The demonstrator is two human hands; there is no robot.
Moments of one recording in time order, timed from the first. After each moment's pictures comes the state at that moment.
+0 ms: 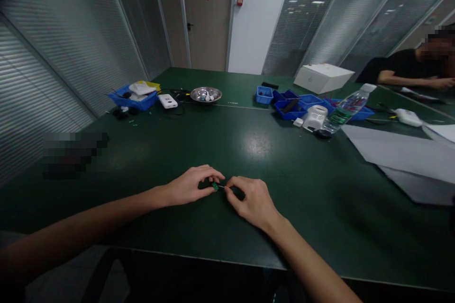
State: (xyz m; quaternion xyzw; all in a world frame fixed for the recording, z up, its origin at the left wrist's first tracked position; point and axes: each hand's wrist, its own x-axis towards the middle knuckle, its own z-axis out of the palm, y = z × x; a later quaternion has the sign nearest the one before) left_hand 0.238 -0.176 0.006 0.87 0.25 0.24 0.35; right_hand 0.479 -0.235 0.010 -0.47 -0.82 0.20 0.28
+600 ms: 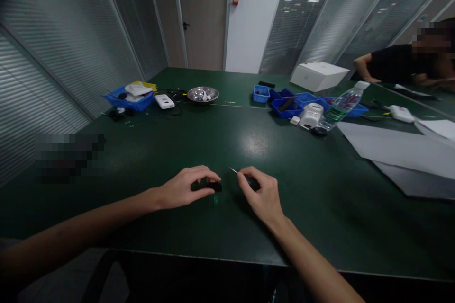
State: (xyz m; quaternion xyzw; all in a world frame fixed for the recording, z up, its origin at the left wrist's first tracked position) left_hand 0.228 -0.185 0.021 0.89 0.21 0.24 0.33; right_hand 0.488 -0.241 0.018 -0.56 -0.70 0.17 0.42
